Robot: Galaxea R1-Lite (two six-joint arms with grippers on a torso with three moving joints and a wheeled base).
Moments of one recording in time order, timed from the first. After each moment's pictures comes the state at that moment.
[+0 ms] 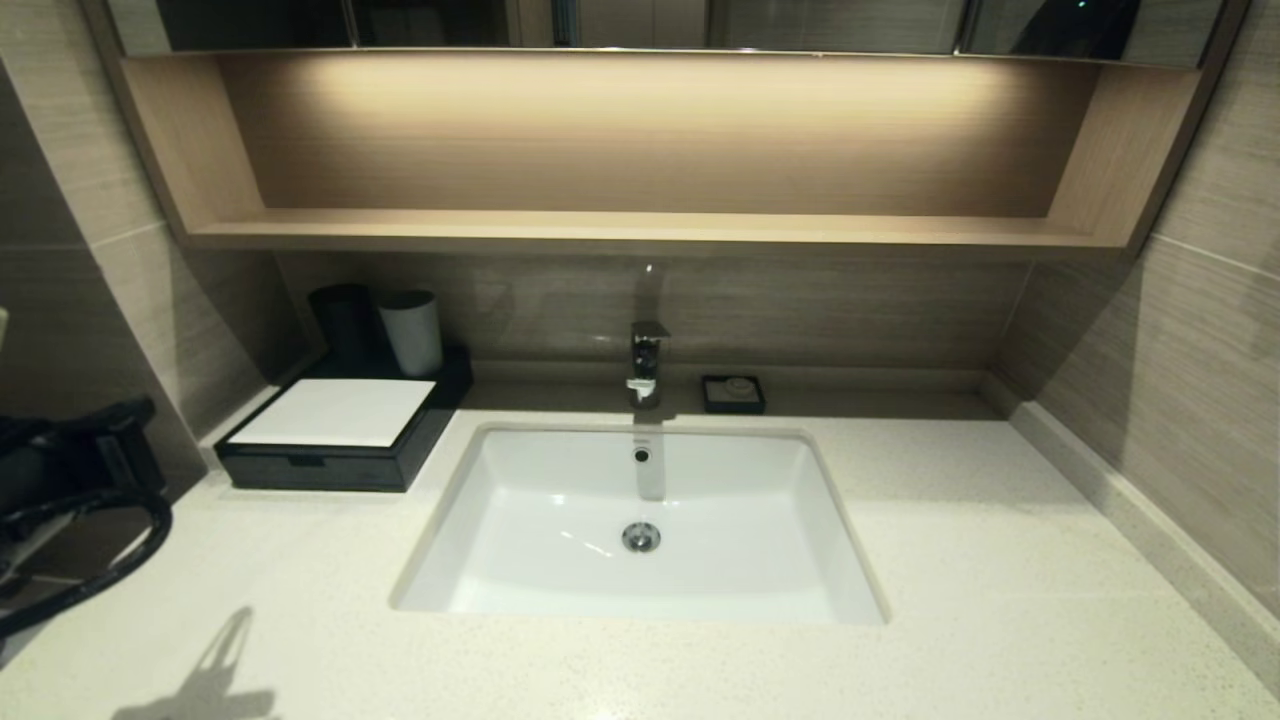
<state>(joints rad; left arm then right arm) 0.07 1.17 -0.45 -0.62 0.11 -0.02 0.00 0.00 0.00 0.00 0.00 0.00</state>
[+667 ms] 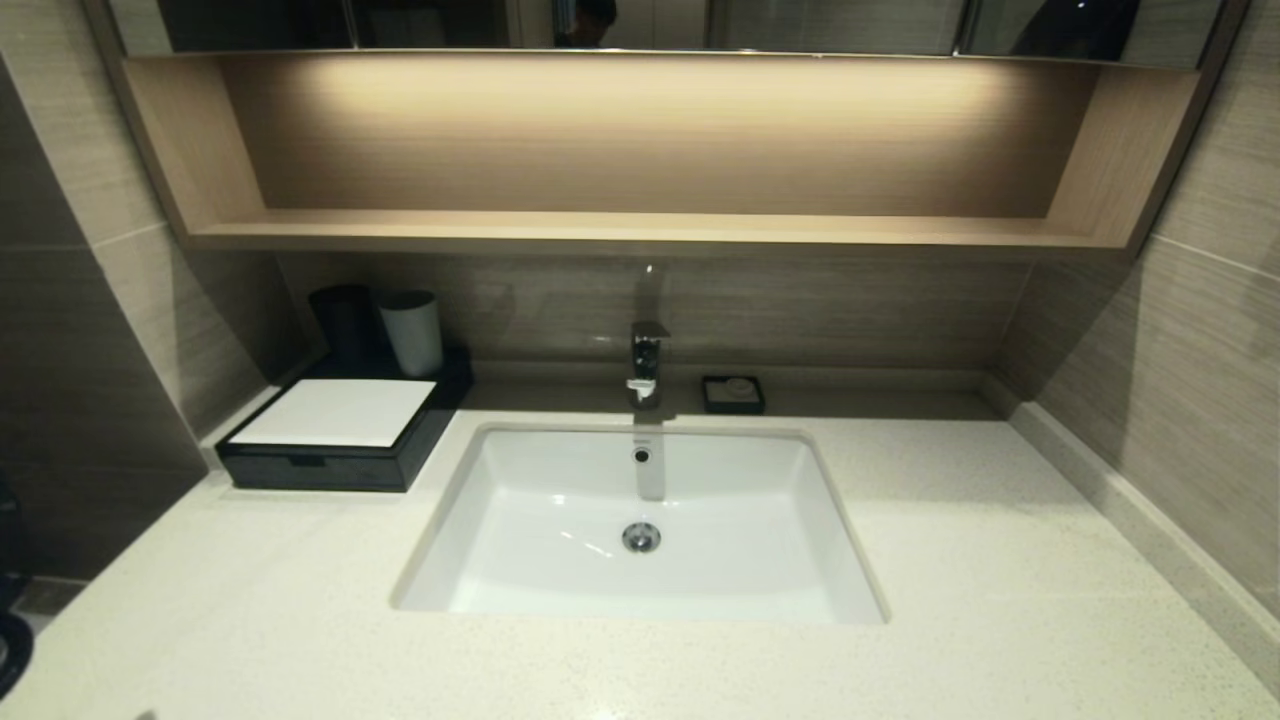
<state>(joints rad) 0.17 0.82 -0.33 -0.45 0.09 -0.01 0.00 0.00 0.00 0.00 0.00 0.00</state>
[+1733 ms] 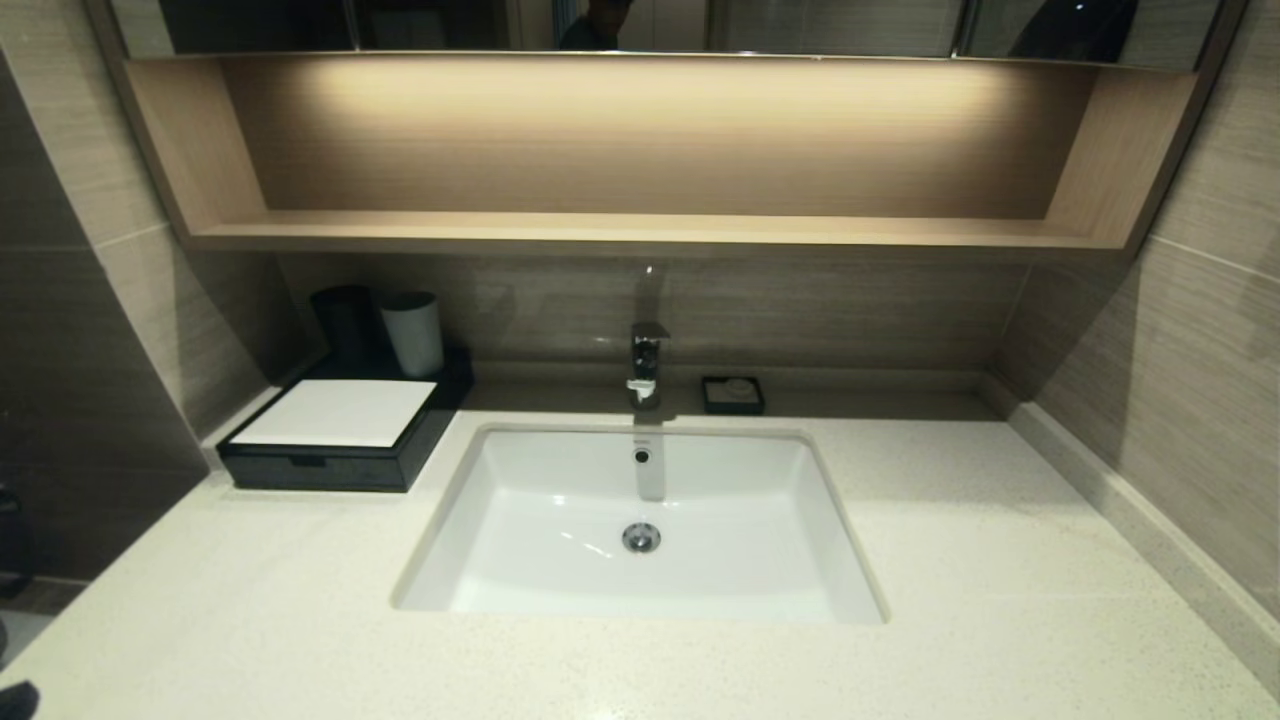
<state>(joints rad) 0.05 0.34 -0.30 0.06 -0.17 -0.05 0.00 0.00 0.00 0.00 0.00 0.00</state>
